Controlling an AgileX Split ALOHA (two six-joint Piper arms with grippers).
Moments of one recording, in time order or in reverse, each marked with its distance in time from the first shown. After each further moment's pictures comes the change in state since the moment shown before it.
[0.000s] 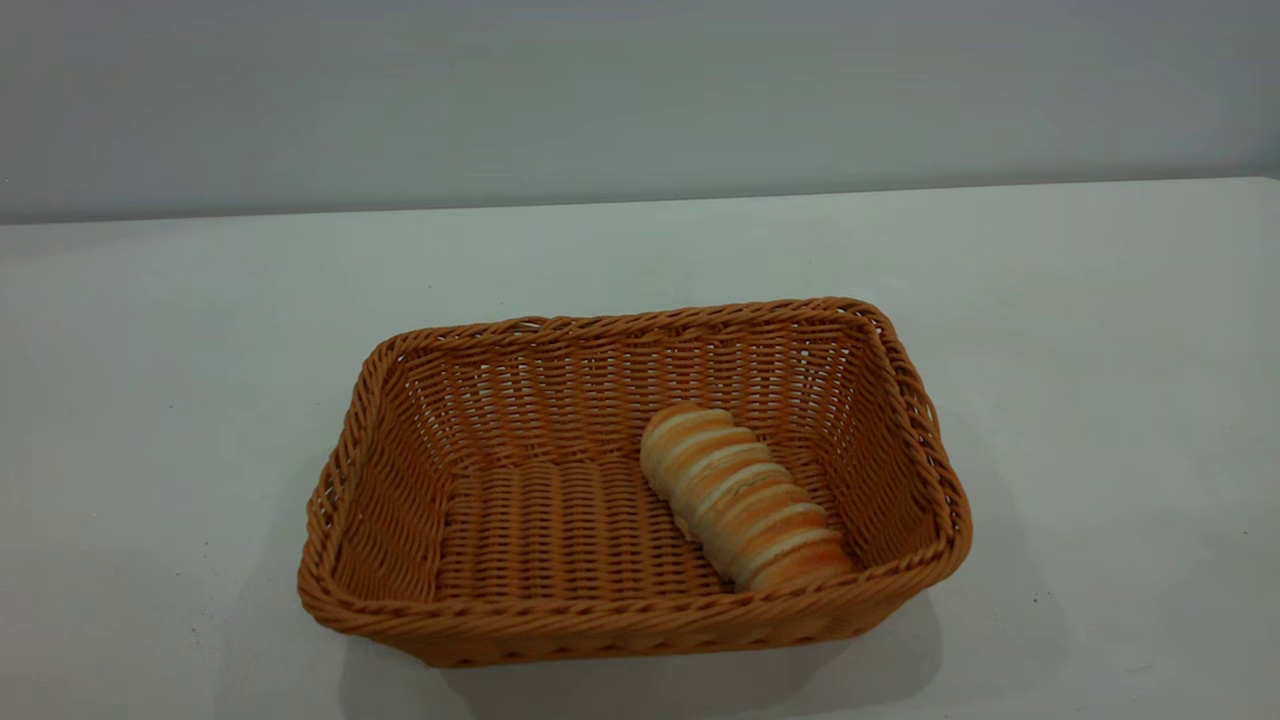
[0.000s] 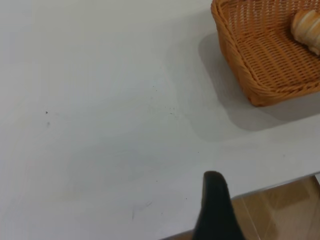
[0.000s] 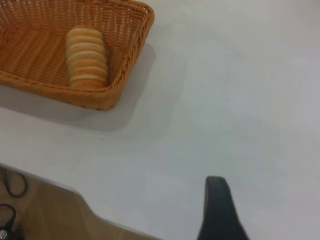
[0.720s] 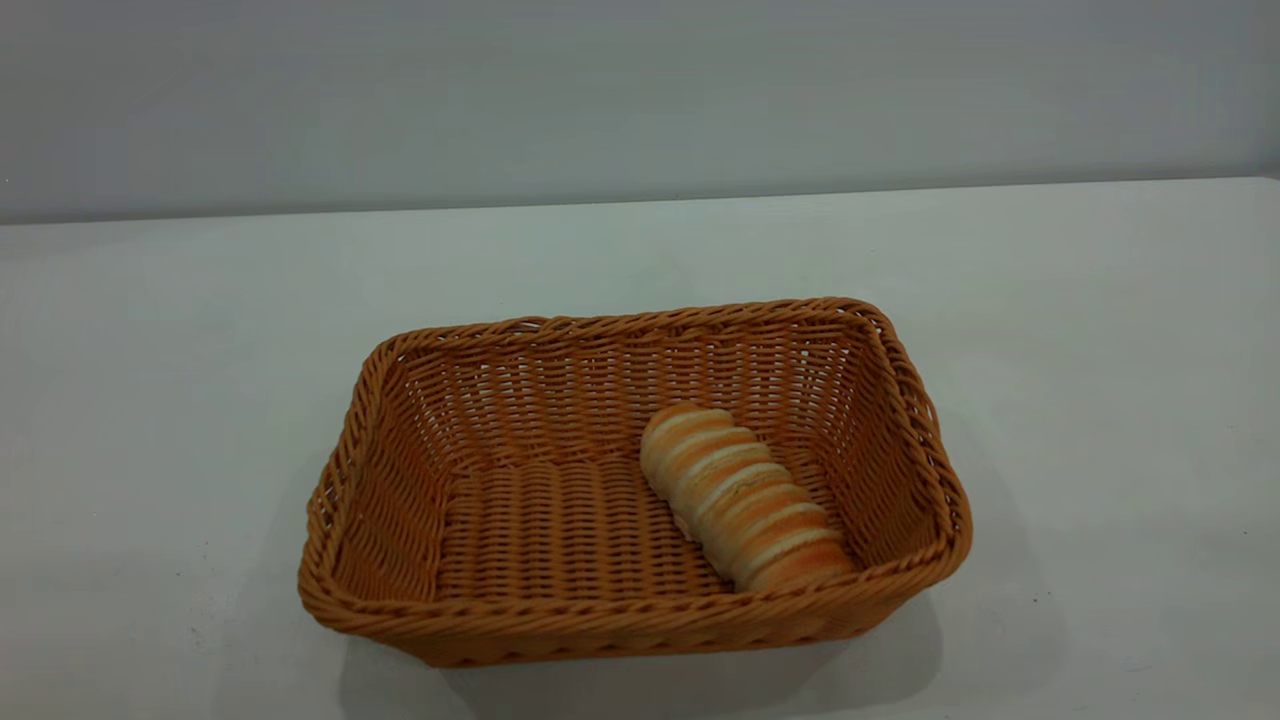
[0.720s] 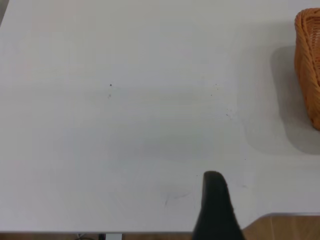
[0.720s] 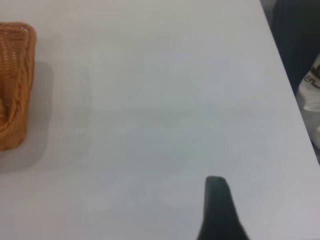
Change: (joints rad) left arm 0.291 0.000 0.000 -0.001 0.000 0.000; right arm -0.391 0.000 0.000 -0.001 -0.001 0.000
